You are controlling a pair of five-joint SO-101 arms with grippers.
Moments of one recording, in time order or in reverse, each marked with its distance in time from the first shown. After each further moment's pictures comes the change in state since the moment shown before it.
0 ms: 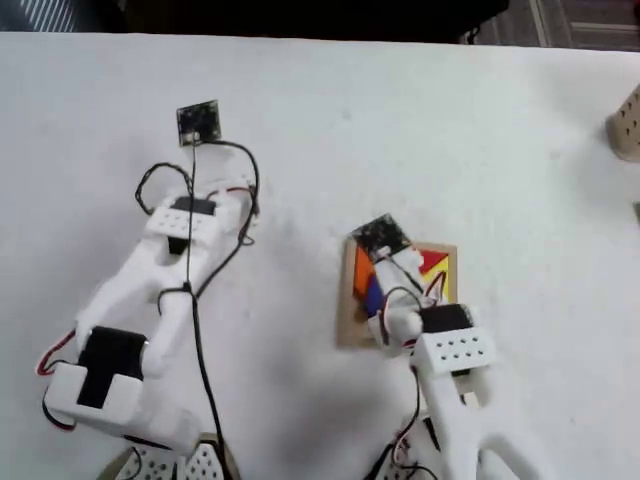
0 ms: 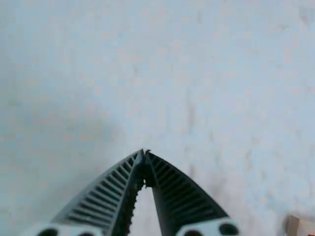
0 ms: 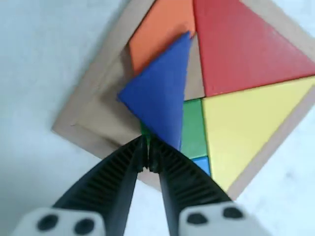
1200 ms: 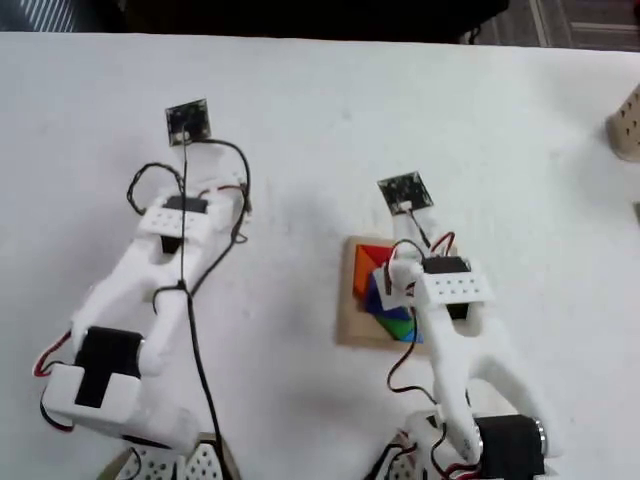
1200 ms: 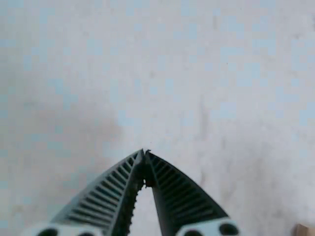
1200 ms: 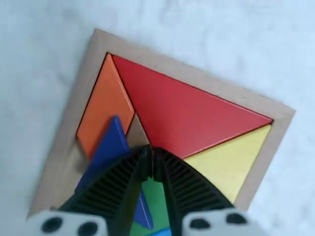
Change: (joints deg) left arm -2.0 0.0 0.0 0.0 0.0; right arm 3.3 24.0 -14.7 -11.2 -6.6
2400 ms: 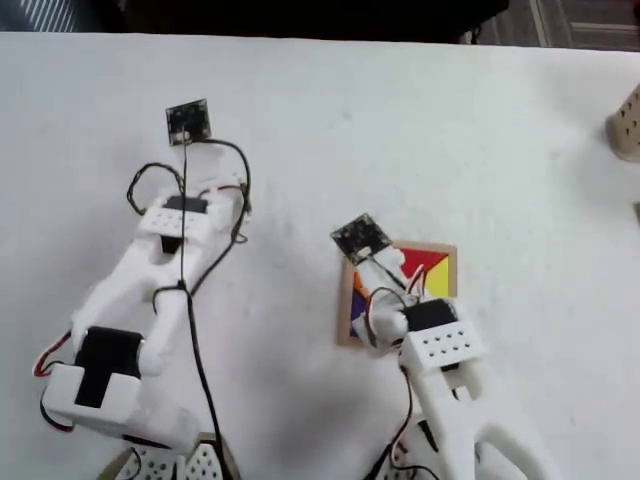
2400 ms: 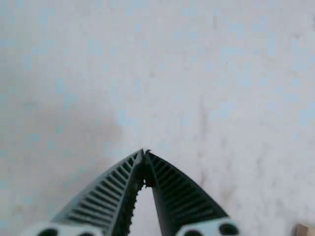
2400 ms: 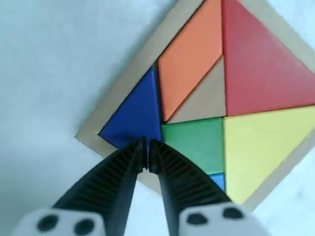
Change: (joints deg) left arm 0.0 0.0 0.0 0.0 -0.1; right arm -9.1 -21.4 13.2 9.7 4.7
